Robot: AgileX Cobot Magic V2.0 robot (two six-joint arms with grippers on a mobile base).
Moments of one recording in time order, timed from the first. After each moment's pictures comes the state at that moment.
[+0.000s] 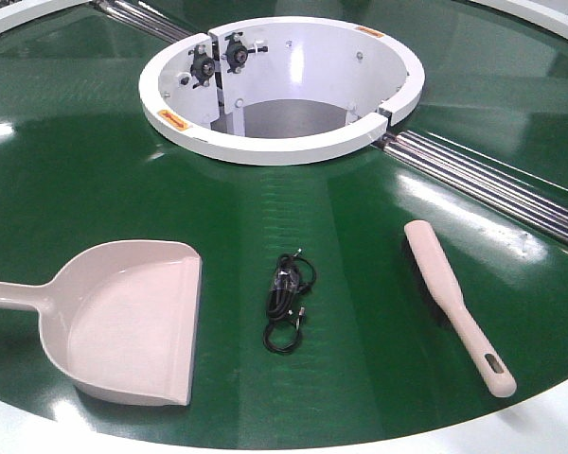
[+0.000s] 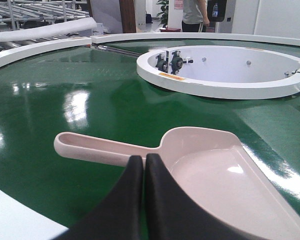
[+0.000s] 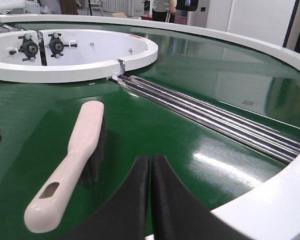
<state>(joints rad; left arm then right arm) -0.04 -0.01 0.03 0.12 0.16 -0.10 -0.06 -0.01 0.03 0.12 0.18 -0.18</state>
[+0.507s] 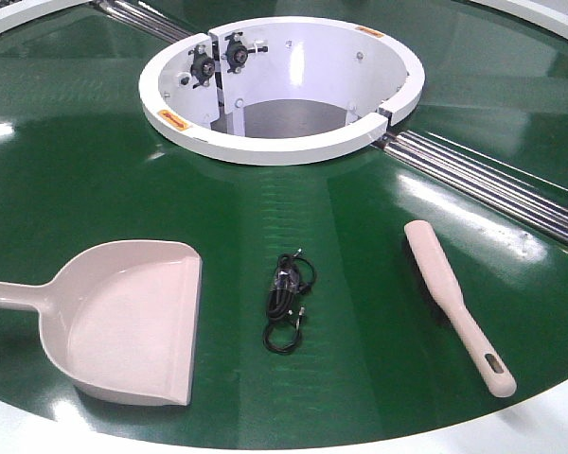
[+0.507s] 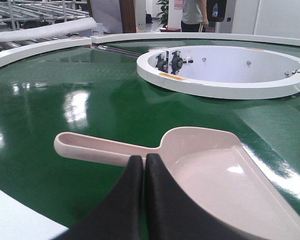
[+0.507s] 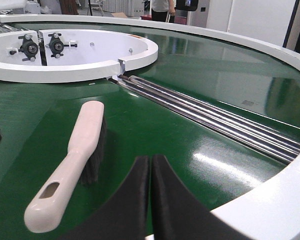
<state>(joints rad) -0.04 -0.01 0.03 0.12 0.16 -0.10 -0.06 -0.01 0.03 0.12 0.18 -0.18</state>
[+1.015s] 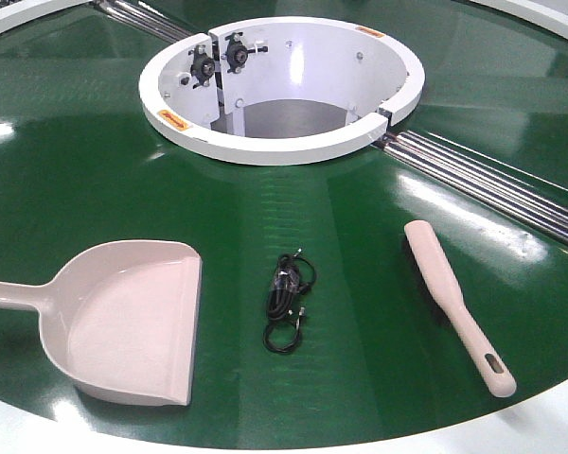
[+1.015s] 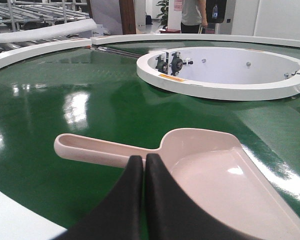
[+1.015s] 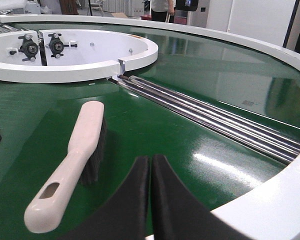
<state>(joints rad) -0.04 -0.01 0.03 0.12 0.15 -0.10 -0.06 -0.01 0.03 0.12 0.18 -0.18</state>
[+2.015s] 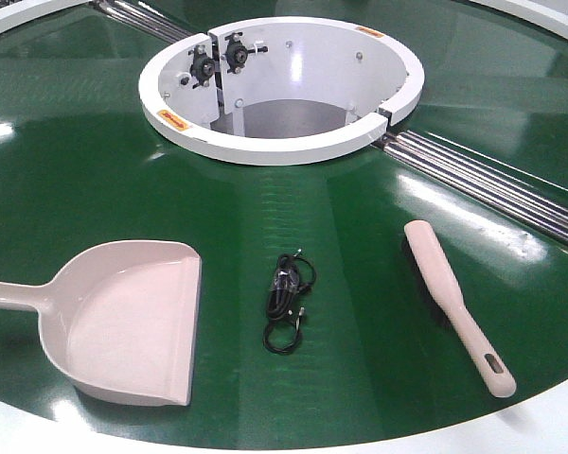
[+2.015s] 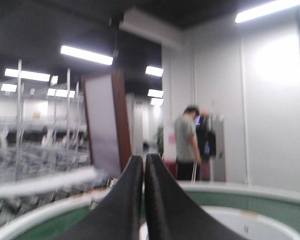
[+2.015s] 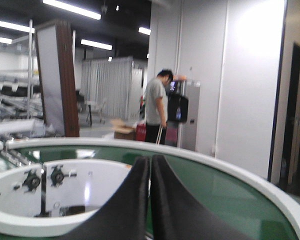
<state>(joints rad) -0.04 0.36 -0.71 0.16 0.07 -0.13 -0.06 0.20 -0.59 0.12 0.24 -0.18</state>
